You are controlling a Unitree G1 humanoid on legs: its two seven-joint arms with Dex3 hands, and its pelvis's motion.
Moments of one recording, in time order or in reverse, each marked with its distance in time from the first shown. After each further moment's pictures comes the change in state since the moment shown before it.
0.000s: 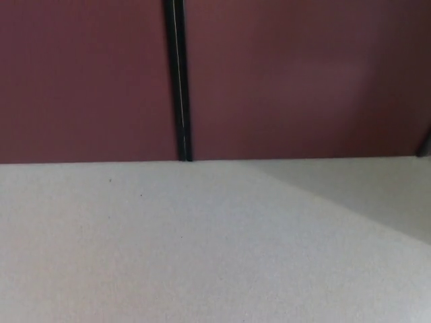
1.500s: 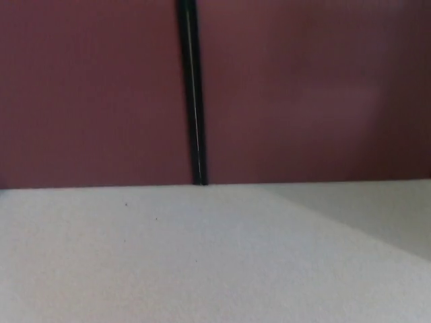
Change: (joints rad) left_arm 0.094 0.030 -0.044 0.018 0.014 -0.055 -0.028; right_arm 0.085 0.012 0.048 0.057 -0.008 -0.049 -0.024
